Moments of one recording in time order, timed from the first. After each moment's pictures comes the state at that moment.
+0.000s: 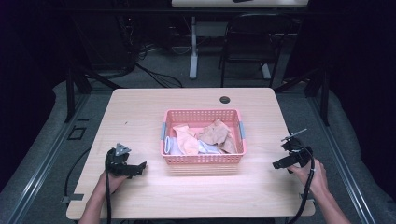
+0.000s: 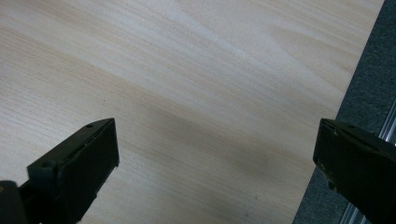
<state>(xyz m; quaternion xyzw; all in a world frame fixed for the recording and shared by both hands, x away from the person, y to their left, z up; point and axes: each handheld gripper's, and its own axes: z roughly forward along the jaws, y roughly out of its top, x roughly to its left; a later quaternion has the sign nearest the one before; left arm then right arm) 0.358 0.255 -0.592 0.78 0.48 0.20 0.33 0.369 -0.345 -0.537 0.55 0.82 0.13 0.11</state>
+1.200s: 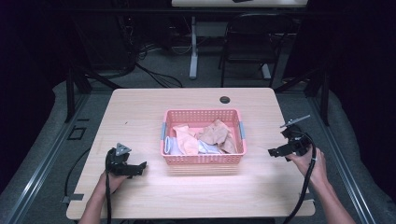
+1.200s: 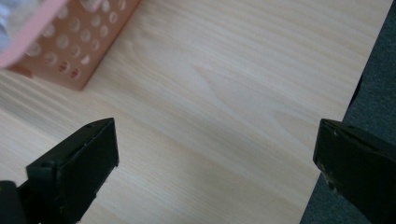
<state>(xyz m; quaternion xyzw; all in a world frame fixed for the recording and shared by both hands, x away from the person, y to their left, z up) 0.358 0.255 -0.592 0.79 0.48 0.20 0.33 0.380 -0.326 -0.481 0.51 0.82 0.21 0.12</state>
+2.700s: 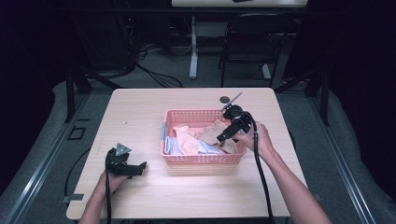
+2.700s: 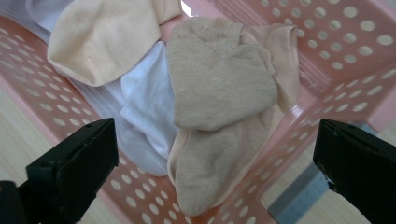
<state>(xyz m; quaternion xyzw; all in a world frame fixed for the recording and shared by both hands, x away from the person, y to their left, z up) 0.358 0.255 -0.592 0.79 0.48 0.20 0.33 0.448 -0.158 -0.461 0.39 0.89 0.20 0.07</state>
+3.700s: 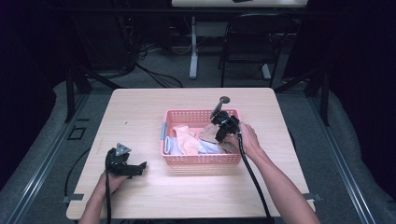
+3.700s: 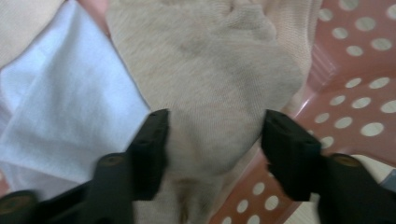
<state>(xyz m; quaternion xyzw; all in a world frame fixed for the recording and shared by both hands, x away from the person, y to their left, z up) 0.358 0.255 -0.592 0.79 0.48 0.20 0.33 0.481 -0.128 -0.515 0.40 0.91 0.07 0.11</state>
